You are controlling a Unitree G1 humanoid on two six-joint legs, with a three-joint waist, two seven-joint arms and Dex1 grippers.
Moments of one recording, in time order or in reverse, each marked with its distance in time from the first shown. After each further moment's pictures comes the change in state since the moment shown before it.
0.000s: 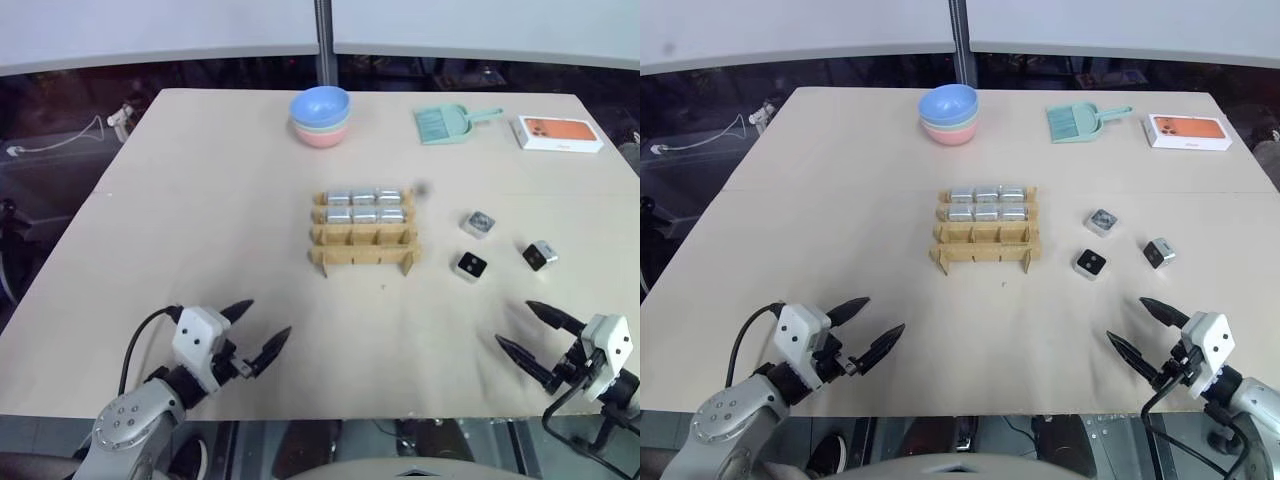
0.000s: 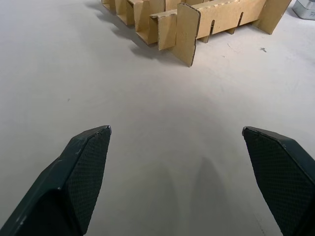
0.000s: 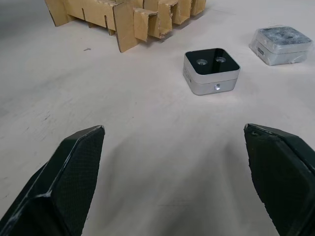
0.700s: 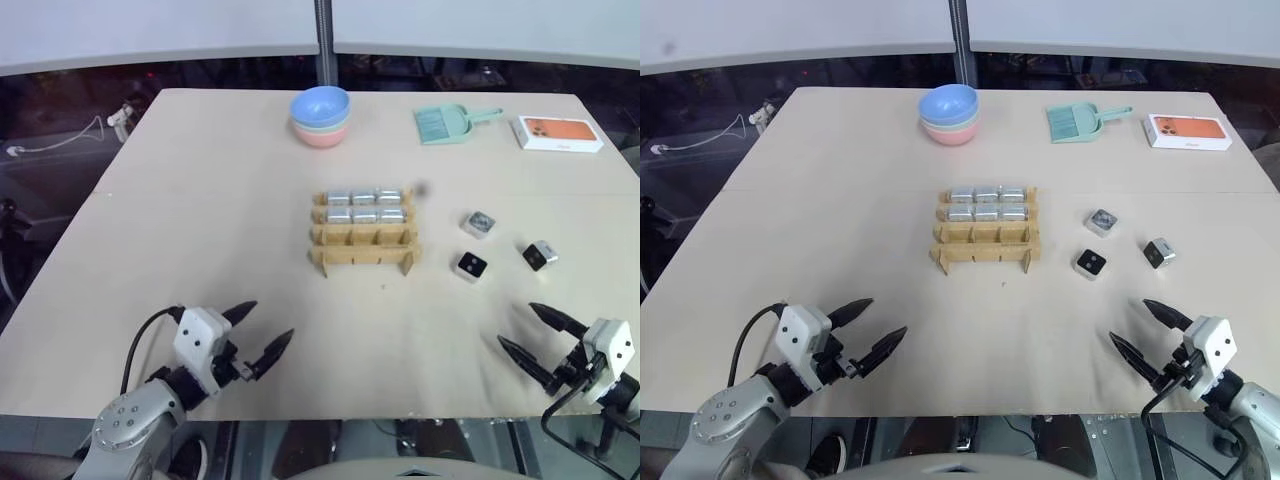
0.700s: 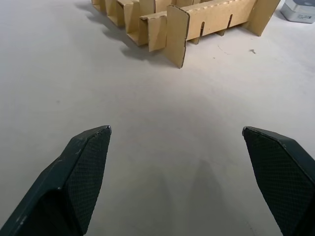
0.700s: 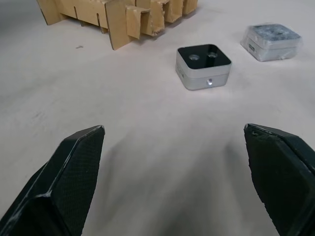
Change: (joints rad) left arm 0.000 0.001 0.000 0.000 -0.011 -0.001 -0.037; right arm 0.007 0.019 0.000 0.050 -0.006 -0.064 -0.001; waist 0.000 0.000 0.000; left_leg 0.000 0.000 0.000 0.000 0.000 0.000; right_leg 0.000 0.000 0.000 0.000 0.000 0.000
